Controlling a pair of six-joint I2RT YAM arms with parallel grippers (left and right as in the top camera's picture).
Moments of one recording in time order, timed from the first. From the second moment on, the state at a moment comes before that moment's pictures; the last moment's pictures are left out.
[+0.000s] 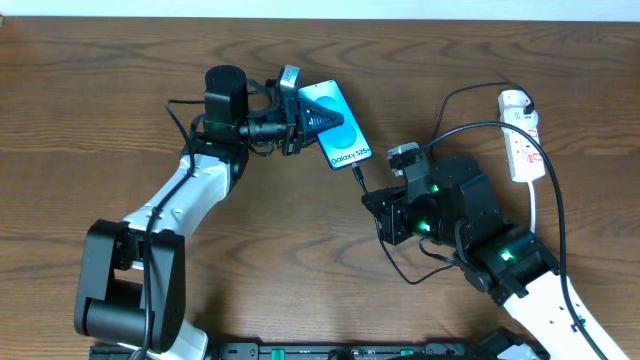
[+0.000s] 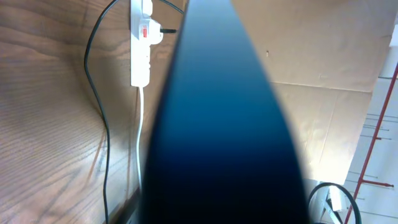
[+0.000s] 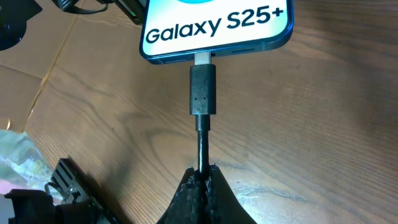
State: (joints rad) left arm -0.22 1.72 1.02 0.37 1.18 -1.30; right arm 0.54 1.05 0.86 -0.50 -0.37 0.39
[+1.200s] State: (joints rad) left arm -0.22 1.72 1.02 0.37 1.17 -1.32; right arm 0.54 1.05 0.85 -0.48 -0.36 0.39
